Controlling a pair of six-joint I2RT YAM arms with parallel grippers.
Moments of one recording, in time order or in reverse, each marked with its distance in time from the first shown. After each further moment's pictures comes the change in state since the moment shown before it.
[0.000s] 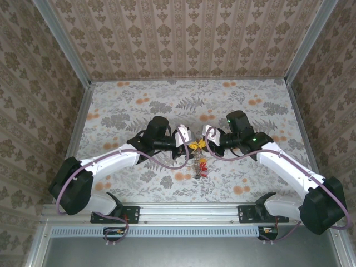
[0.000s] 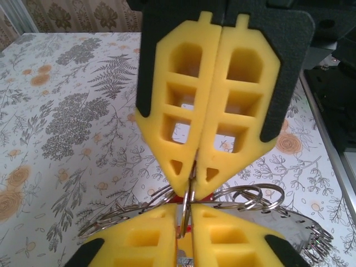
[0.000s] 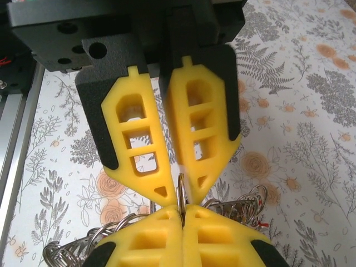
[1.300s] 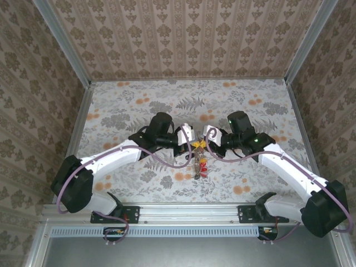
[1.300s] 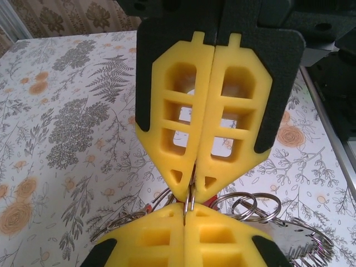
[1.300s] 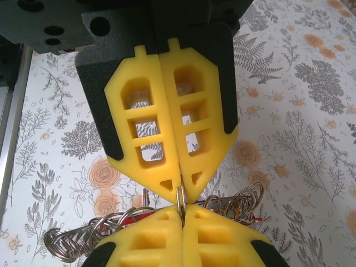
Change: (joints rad) left arm -0.012 0.027 0.093 -0.118 -0.002 0.095; right arm 0.010 -0.036 -0.009 -0.015 0.053 0.009
